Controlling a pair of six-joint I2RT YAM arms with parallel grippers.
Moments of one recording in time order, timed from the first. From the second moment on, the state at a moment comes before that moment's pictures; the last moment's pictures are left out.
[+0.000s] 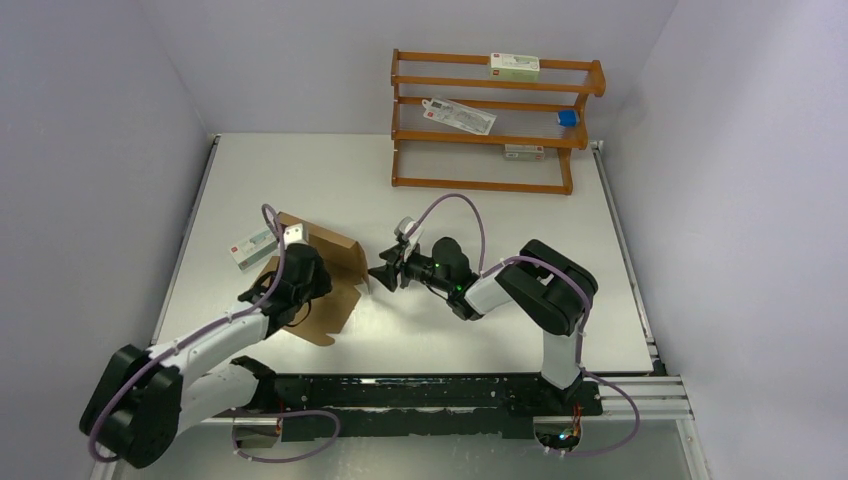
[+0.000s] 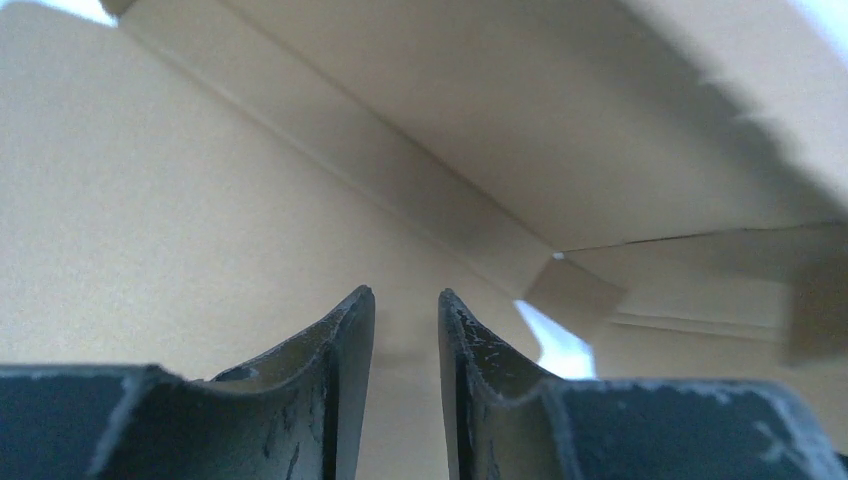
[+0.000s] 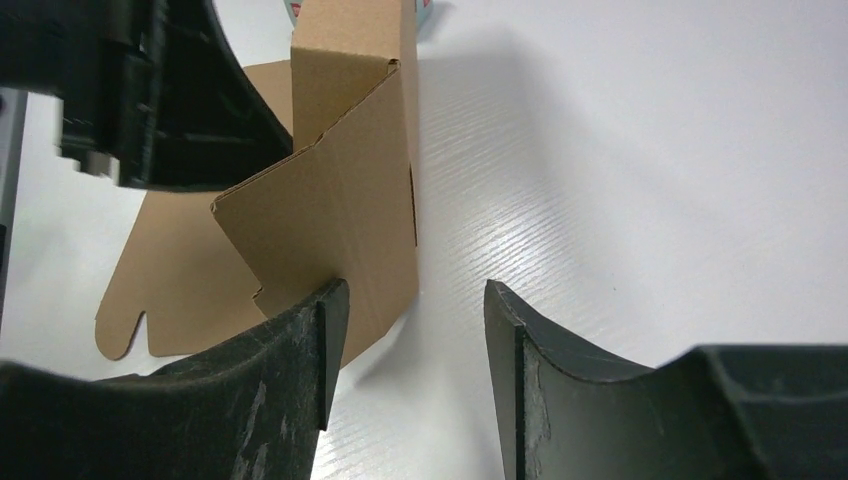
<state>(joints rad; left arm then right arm) -0.49 1.02 0.39 -0.05 -0.31 -0.65 0.82 1.90 0.66 1.14 -0.31 0.10</state>
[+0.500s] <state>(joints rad) -0.46 1.14 0.34 0.03 -0.18 -0.64 0.82 1.94 0.73 1.12 -0.37 0.09</state>
